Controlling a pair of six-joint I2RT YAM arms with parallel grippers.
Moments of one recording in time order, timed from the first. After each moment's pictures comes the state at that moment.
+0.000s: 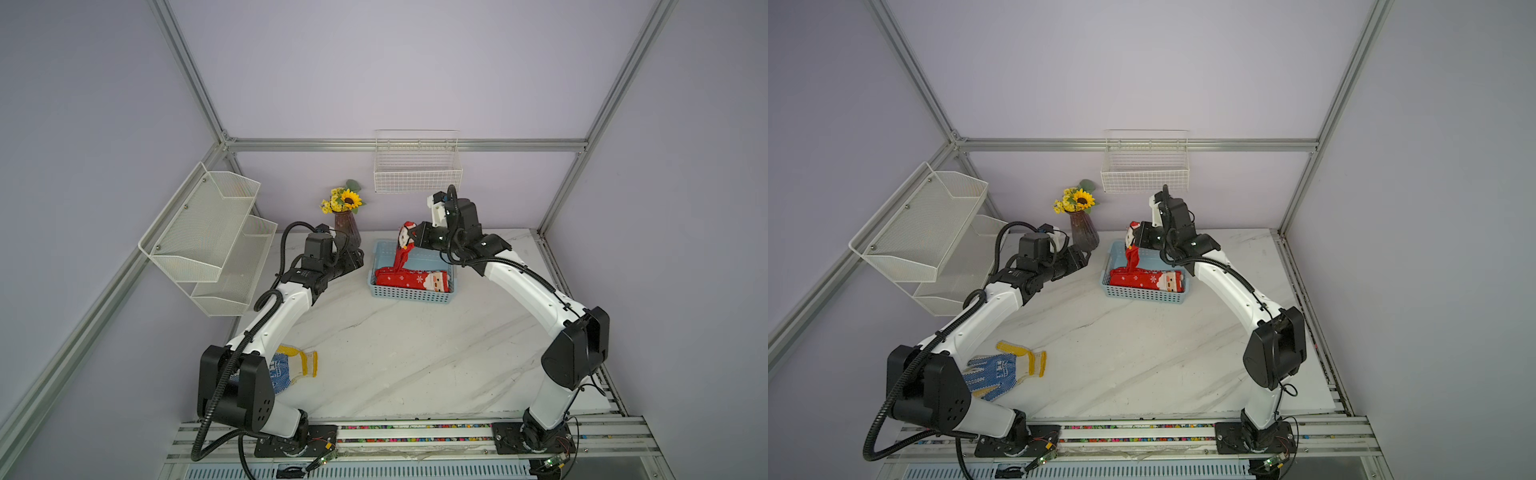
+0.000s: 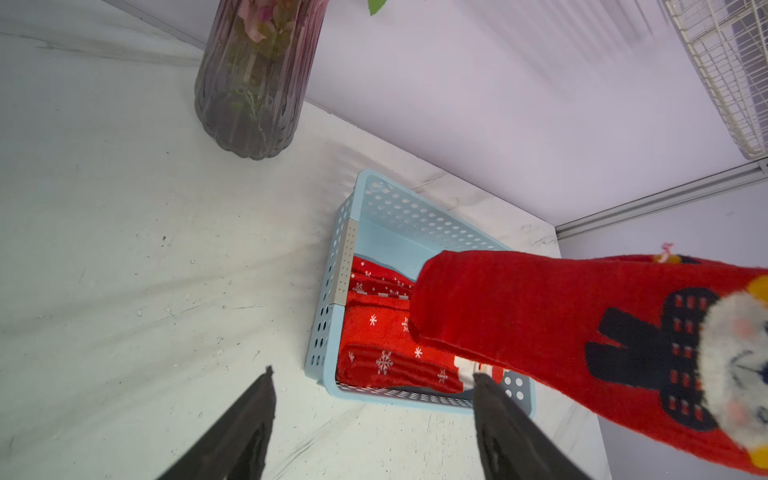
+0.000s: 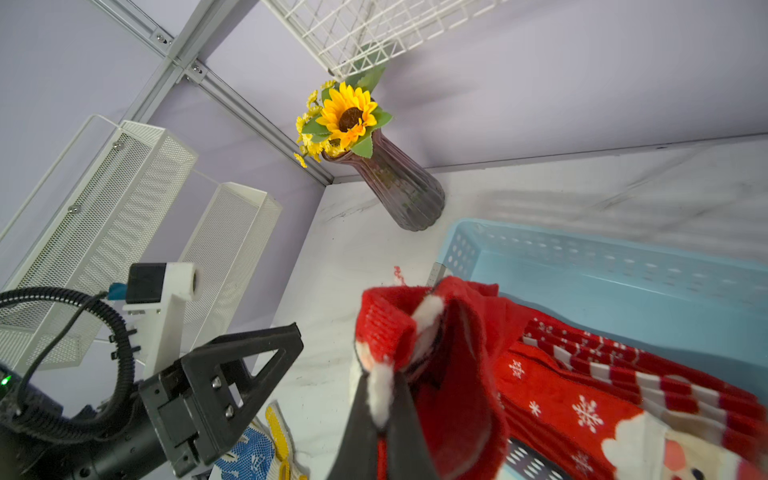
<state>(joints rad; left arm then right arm) -0.21 1.47 1.18 -0.29 0.14 -0.63 0.52 1.83 1.79 -0.37 -0.23 0.58</state>
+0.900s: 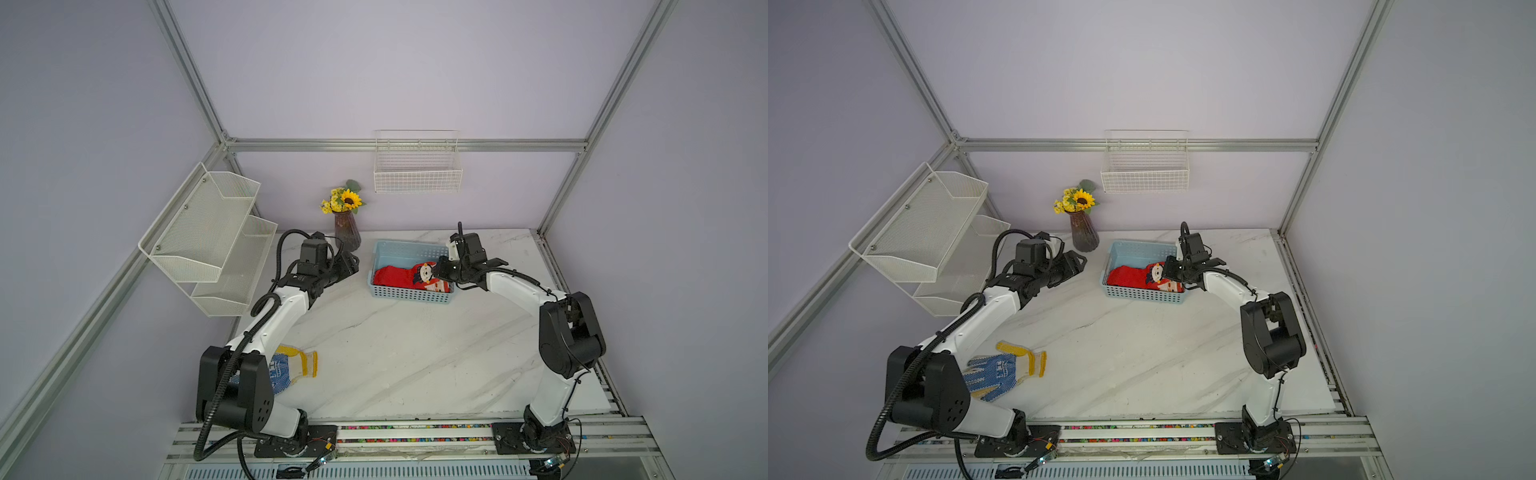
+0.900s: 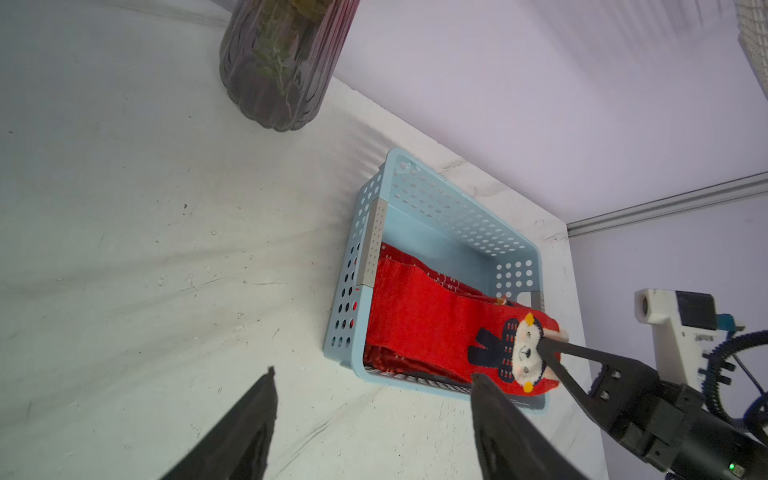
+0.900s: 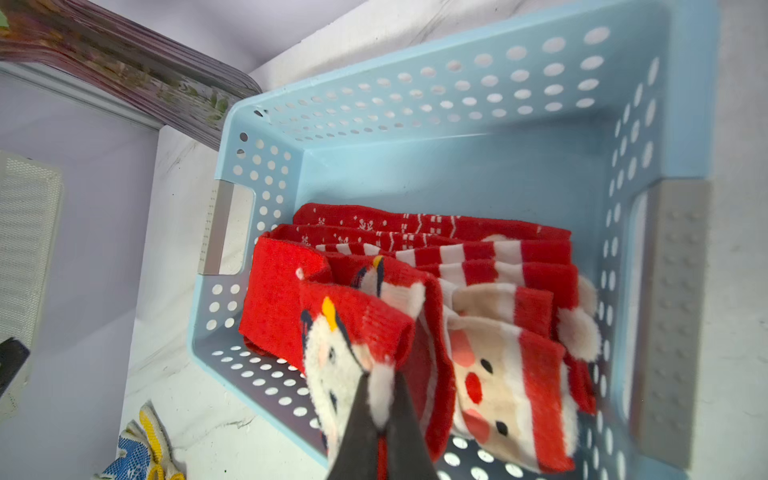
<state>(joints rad) -0.18 1.48 1.13 -0.27 0.19 -0.65 0.34 1.83 1.35 -0.28 -0.26 0.56</state>
